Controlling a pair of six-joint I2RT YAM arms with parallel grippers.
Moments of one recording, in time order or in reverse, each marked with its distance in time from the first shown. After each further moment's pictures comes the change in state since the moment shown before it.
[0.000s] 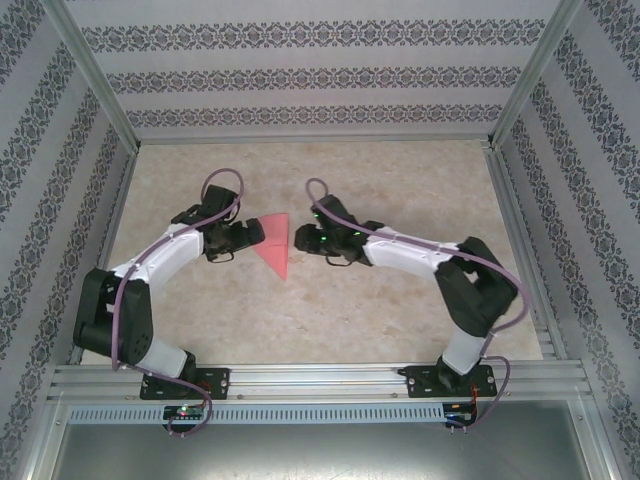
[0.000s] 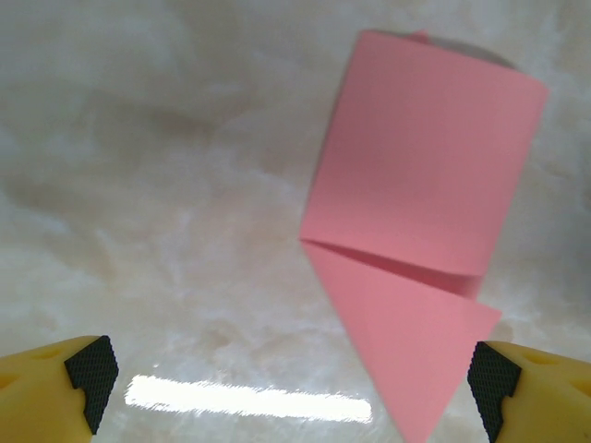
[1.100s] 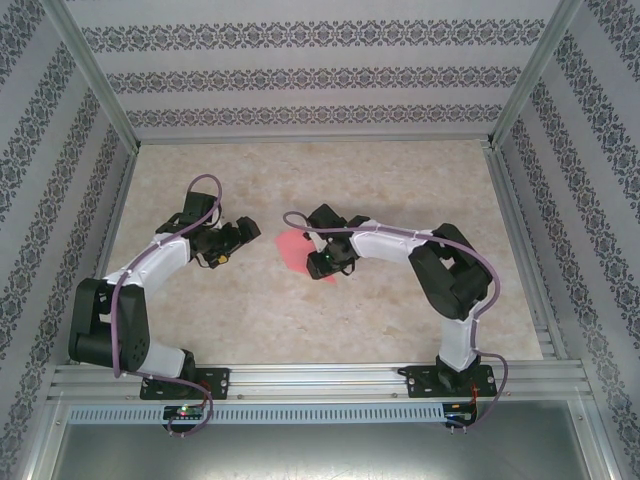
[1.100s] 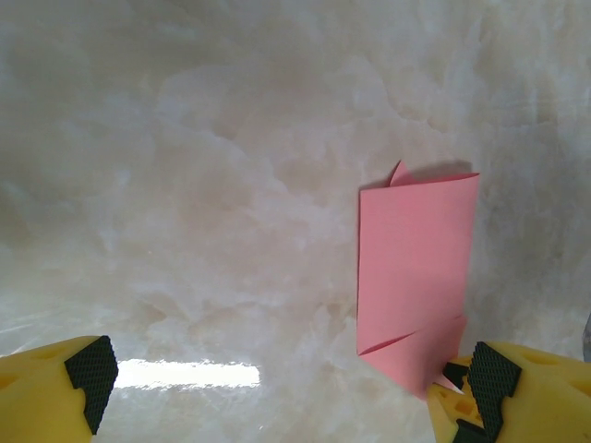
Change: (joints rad) left arm 0.109 -0.027 -0.088 0.124 0.289 -0.080; right arm -0.044 0.120 0.057 -0.376 -0.068 -0.552
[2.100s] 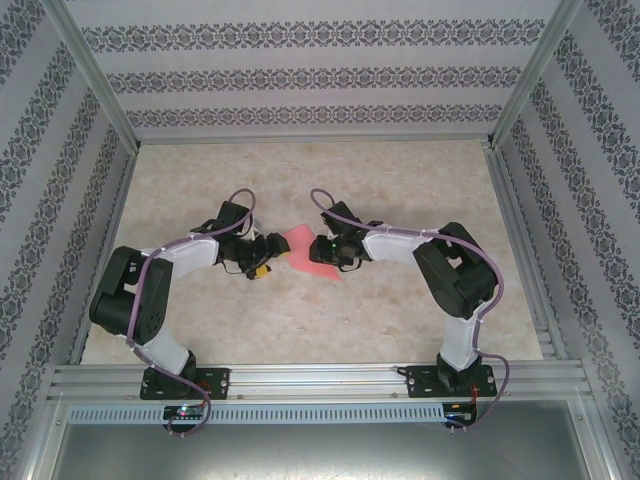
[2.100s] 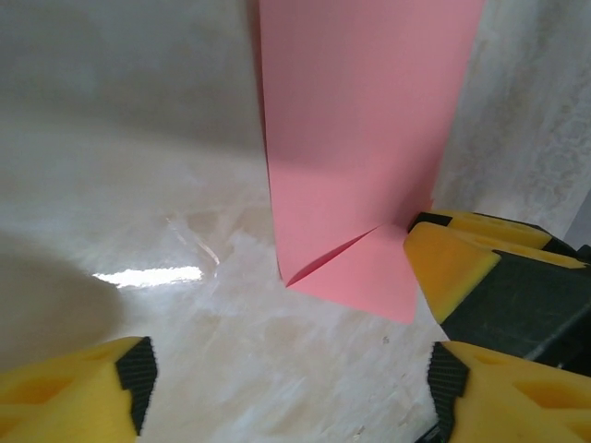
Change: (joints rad) left arm -0.175 0.197 -0.022 0.175 0.235 -0.147; right arm -0.092 -0.008 -0.130 0.346 -0.072 0.470
